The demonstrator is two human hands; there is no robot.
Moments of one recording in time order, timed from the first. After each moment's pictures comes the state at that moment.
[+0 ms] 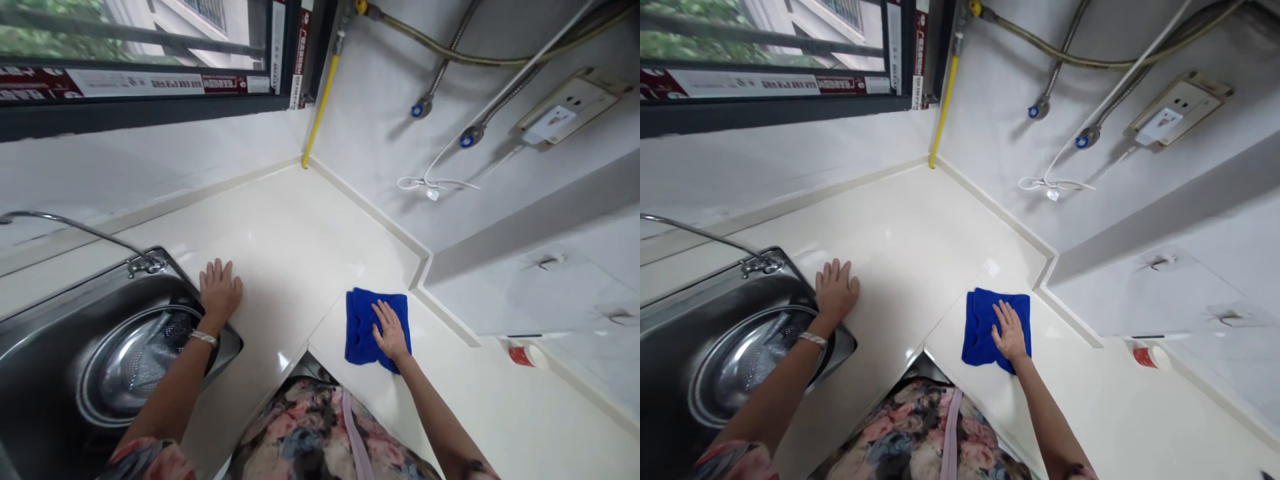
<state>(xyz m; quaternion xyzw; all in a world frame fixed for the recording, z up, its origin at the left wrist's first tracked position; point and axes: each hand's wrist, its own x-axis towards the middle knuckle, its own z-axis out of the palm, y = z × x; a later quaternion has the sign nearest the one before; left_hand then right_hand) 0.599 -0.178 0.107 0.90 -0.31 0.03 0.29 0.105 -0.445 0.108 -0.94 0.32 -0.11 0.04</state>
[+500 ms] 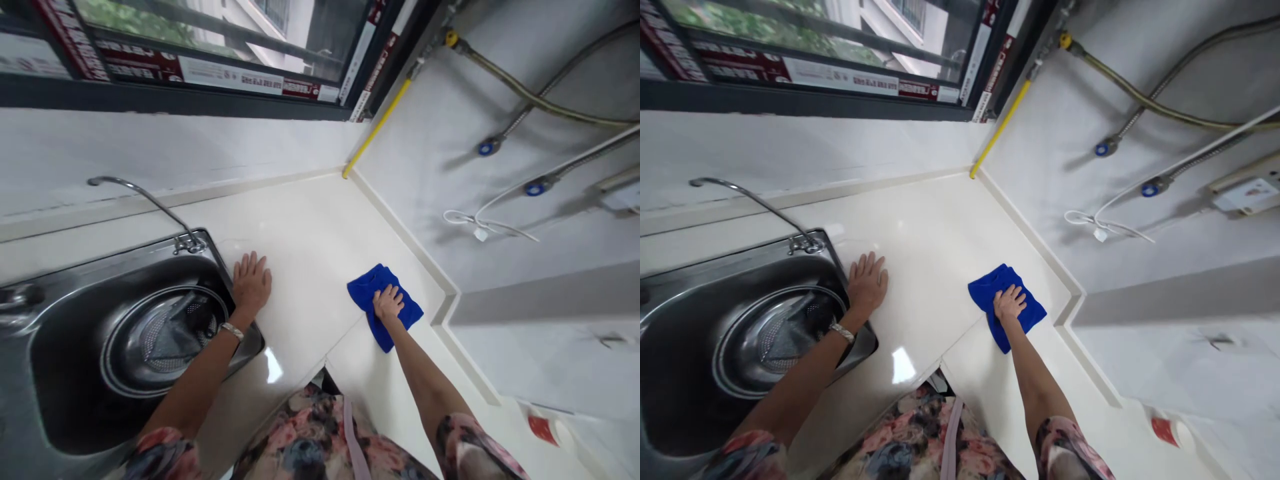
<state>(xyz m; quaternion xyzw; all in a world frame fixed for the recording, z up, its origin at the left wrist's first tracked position) 0.586 -0.183 0.104 0.89 -0.28 0.07 0.35 0.308 -0.500 0.143 -0.81 0.59 0.06 -0.01</state>
